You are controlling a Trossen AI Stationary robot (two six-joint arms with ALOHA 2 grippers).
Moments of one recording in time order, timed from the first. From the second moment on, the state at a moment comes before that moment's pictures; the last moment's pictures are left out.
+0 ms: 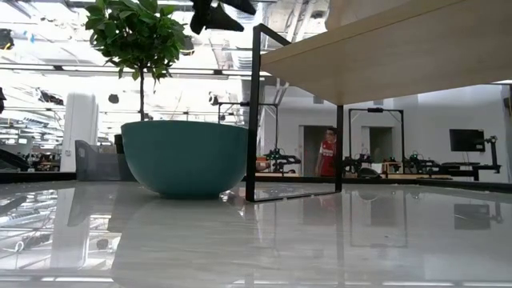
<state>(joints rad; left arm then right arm) 0.22 1.31 1.25 -0.24 -0.19 -0.13 1.15 1.25 1.61 -1.57 0.10 2.11</state>
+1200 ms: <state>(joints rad) 0.22 1.31 1.25 -0.28 -0.21 -0.16 1.24 1.27 1.65 -1.56 0.12 2.17</state>
